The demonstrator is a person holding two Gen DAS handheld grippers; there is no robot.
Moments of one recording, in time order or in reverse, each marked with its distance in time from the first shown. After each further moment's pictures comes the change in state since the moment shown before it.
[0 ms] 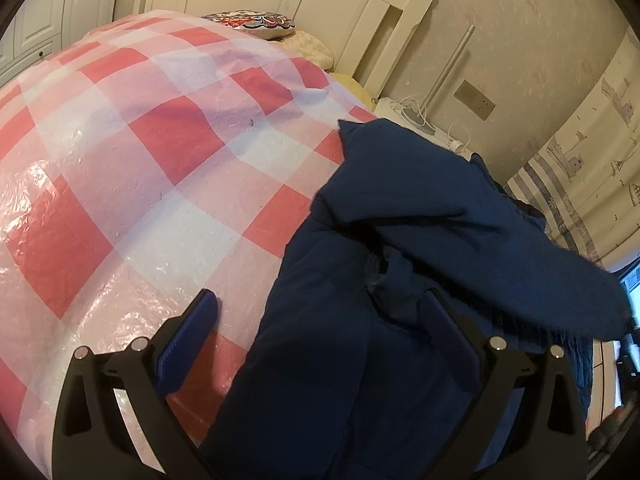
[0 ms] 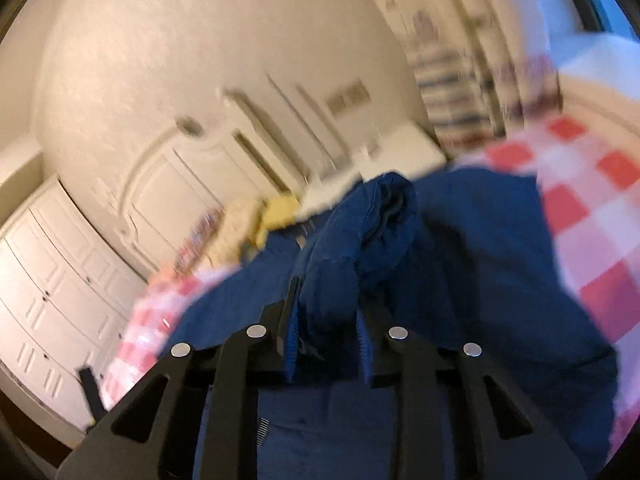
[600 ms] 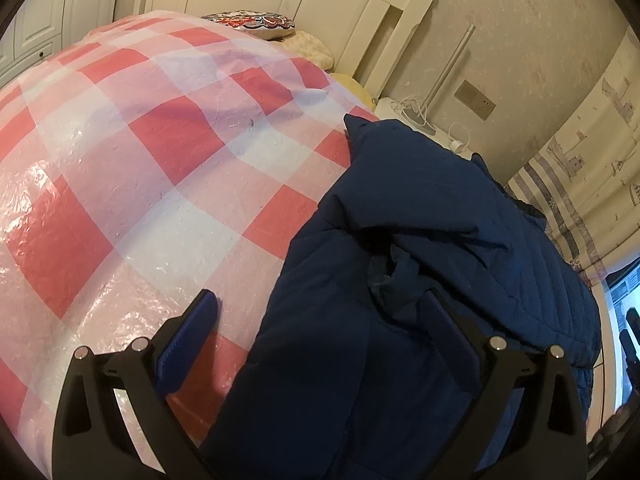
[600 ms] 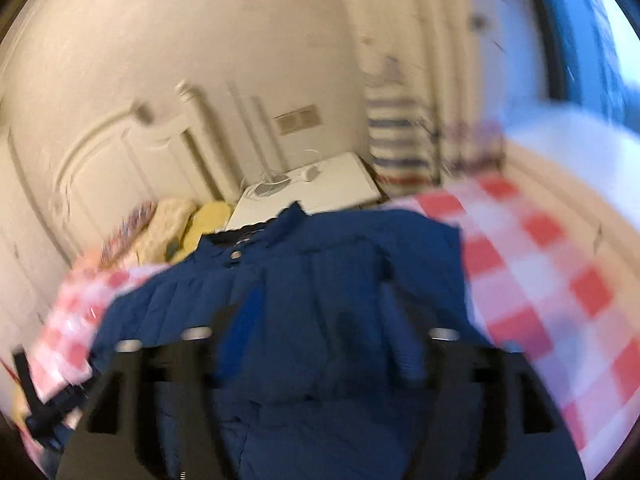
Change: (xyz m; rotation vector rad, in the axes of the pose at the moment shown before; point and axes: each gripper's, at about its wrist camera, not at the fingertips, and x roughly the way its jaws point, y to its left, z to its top) left arm -0.001 0.003 0.000 -0.005 -0.007 -0.004; right arm 0.022 0.039 -0.007 -0.322 0.022 -0.316
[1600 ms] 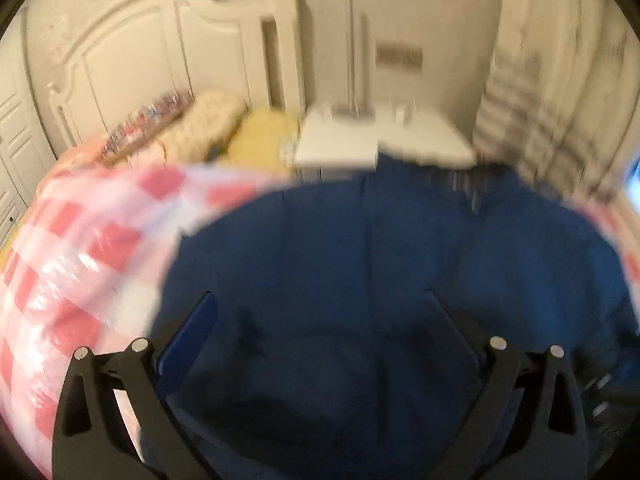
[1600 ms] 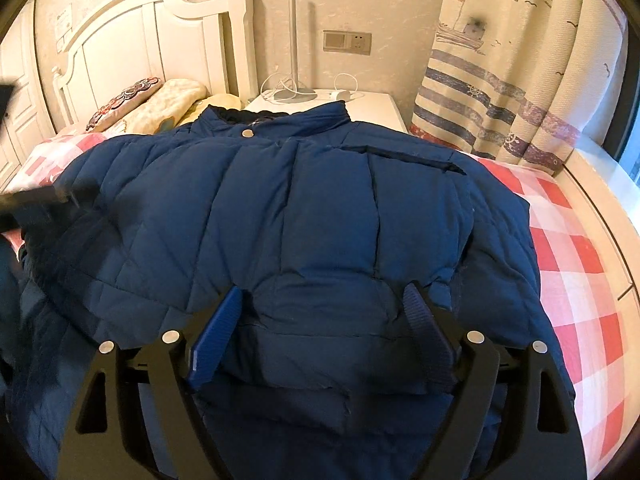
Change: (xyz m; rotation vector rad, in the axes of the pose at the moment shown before) left arm 0.033 -0.167 0.037 0.456 -0.108 0.092; right arm 0.069 0.029 -0.038 -0.207 0.244 -0.047
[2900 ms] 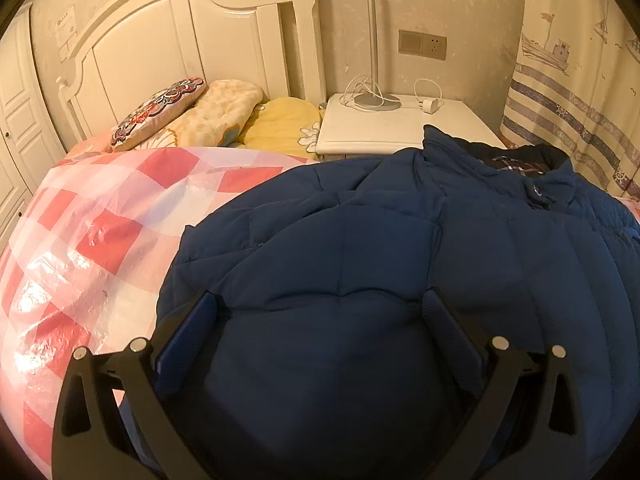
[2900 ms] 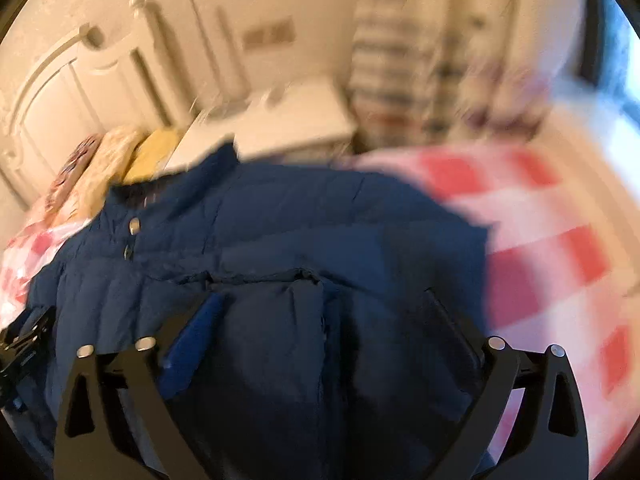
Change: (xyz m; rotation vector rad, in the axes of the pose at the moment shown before) left arm 0.062 0.014 -0.014 0.022 0.067 0.059; right arm 0.015 -0.078 0.060 0.235 -0.067 -0.063
